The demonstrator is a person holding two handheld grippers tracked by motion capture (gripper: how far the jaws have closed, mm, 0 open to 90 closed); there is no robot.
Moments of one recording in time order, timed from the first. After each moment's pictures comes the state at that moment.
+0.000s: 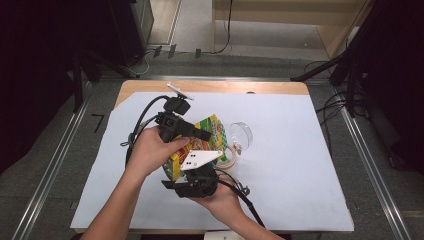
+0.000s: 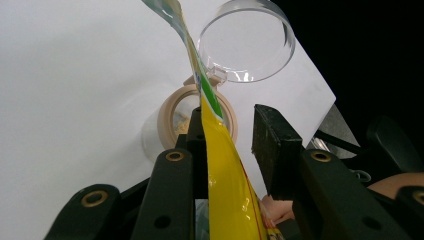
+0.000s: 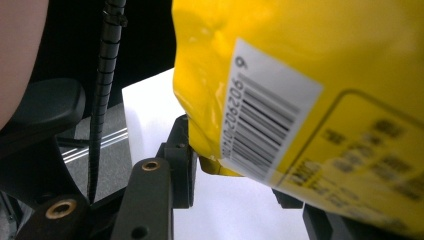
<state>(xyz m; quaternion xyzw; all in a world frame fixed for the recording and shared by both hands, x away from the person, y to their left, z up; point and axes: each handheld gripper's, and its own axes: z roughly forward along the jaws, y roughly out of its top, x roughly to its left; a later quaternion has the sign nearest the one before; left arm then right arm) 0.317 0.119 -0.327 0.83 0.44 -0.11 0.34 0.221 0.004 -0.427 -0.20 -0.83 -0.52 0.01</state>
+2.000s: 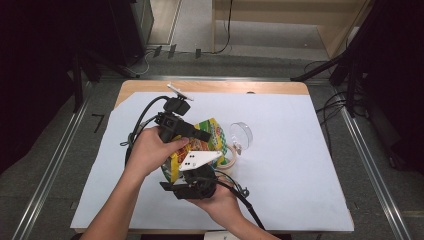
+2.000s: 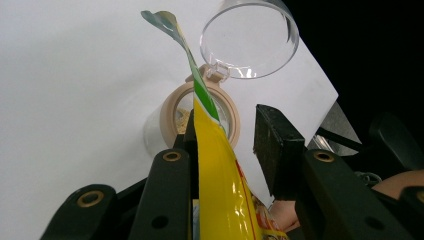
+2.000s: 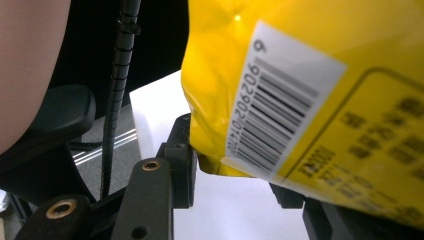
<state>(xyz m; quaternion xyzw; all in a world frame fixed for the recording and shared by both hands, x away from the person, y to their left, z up) 0.318 0.120 -0.328 0.83 0.43 -0.10 0.34 0.216 0.006 -0.423 -0.21 -0.83 -0.52 0.02</state>
